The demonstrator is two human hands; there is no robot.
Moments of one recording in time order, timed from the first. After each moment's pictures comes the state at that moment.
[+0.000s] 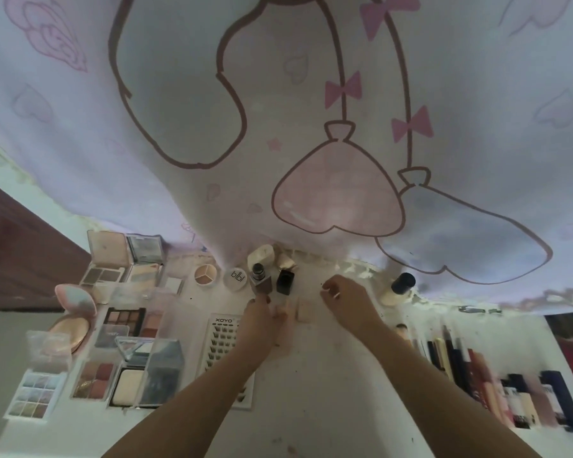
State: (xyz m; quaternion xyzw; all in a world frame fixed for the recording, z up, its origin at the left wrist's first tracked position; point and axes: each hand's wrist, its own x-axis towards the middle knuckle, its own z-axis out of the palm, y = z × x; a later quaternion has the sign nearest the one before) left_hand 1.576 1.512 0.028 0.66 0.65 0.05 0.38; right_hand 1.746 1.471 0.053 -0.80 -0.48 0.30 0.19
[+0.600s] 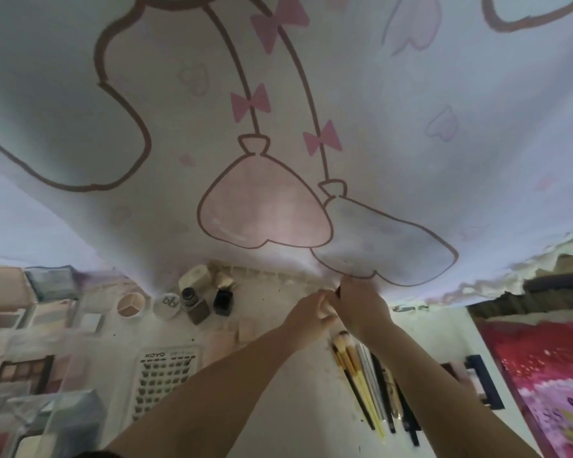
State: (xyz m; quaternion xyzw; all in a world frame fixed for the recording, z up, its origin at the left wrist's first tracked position) left_hand 1.736 1.492 0.020 0.79 0.34 0.03 0.52; right_hand 1.832 1.435 0.083 -0.87 -0.46 0.17 0.01
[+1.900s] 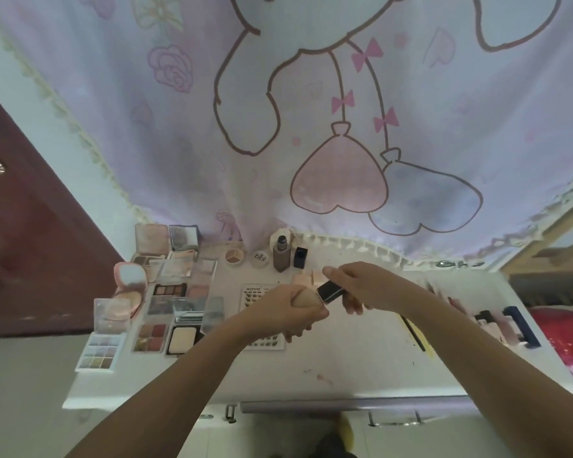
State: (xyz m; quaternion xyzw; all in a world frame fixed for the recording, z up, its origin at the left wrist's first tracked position) left_hand 1.488 1.427 0.156 0.74 0.34 0.02 0.58; right_hand 1.663 1.369 0.198 -0.72 -0.55 0.40 0.11
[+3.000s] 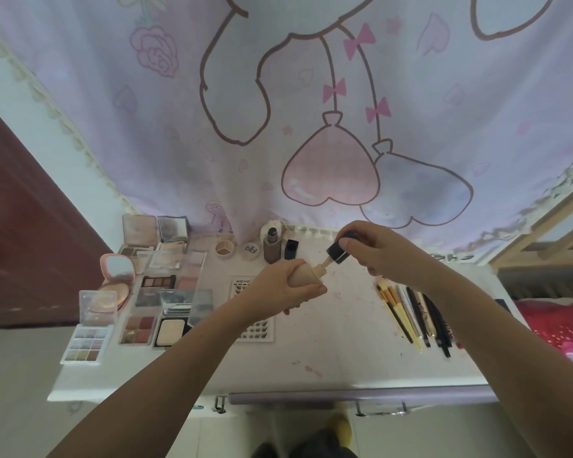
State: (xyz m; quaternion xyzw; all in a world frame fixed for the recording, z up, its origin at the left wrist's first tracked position) left_hand 1.506 1.432 0.162 0.77 0.33 0.12 0.54; right_hand 1.693 1.360 0.225 -0.70 -0.56 0.35 0.26
